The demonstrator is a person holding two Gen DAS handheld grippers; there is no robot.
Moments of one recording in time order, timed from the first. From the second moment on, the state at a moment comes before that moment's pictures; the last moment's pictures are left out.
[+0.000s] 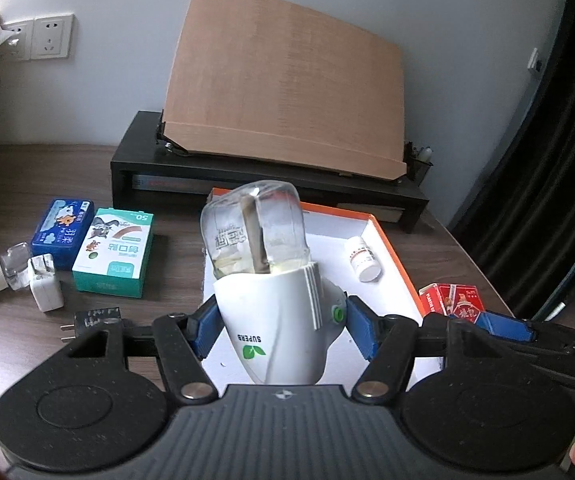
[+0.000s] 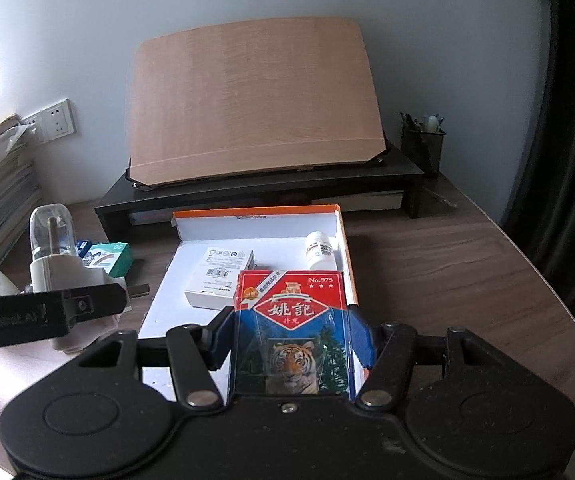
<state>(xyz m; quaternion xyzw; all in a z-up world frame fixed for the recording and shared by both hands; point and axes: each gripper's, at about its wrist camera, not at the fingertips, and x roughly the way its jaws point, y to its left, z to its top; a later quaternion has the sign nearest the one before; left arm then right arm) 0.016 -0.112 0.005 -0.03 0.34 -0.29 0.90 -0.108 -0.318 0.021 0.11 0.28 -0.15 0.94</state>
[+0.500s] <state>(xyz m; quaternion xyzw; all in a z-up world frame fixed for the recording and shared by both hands) 0.004 -0.134 0.001 -0.03 0.34 -0.24 0.91 -0.099 -0.346 0.014 0.11 0.28 -0.10 0.95</state>
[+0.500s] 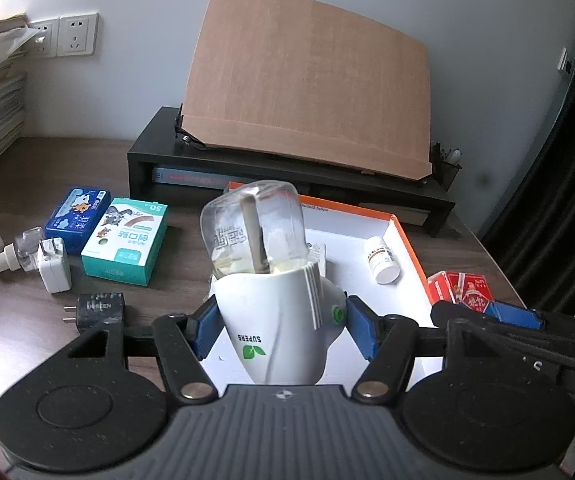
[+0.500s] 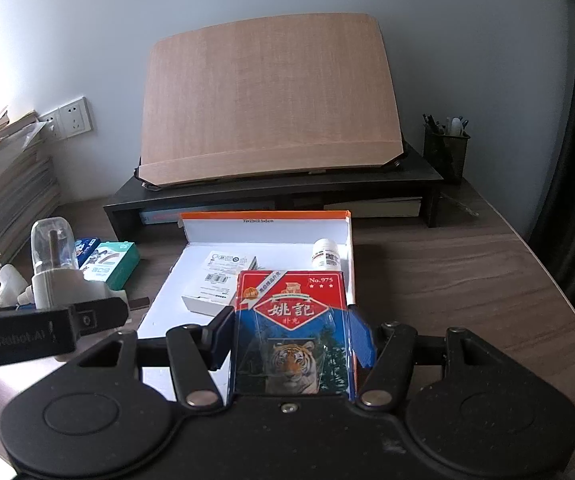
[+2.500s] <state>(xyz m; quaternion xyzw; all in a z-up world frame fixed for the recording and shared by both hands) 0.030 -0.157 -0.012 0.02 0.35 -0.27 0.90 -0.062 -0.353 0.010 0.11 0.31 -0.12 0.94</state>
